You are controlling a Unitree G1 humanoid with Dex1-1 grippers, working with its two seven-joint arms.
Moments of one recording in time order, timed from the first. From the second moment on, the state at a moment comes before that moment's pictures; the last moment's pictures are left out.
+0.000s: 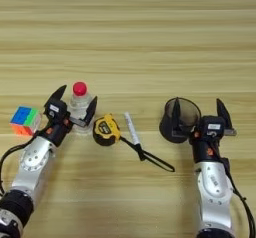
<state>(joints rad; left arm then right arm) -0.26 -0.06 -0.07 0.75 -0.03 -0.66 -0.29 0.01 -0.14 -0.20 0.34 0.12 -0.60 0.13</state>
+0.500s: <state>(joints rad) -0.14 -0.04 -0.15 0.59 -0.03 -0.62 -0.30 0.02 -0.14 -0.20 0.33 0.11 -0.60 0.12</state>
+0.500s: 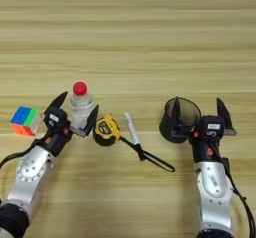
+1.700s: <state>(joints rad) 0.10 0.08 -0.07 0.05 -0.16 -0.48 -0.33 0.02 -0.14 -0.19 0.33 0.11 -0.60 0.12</state>
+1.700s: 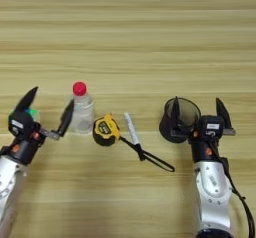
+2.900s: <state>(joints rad) -0.18 0.12 0.16 0.80 -0.16 -0.64 -0.25 0.02 -0.14 -0.20 0.33 0.11 -0.60 0.12</state>
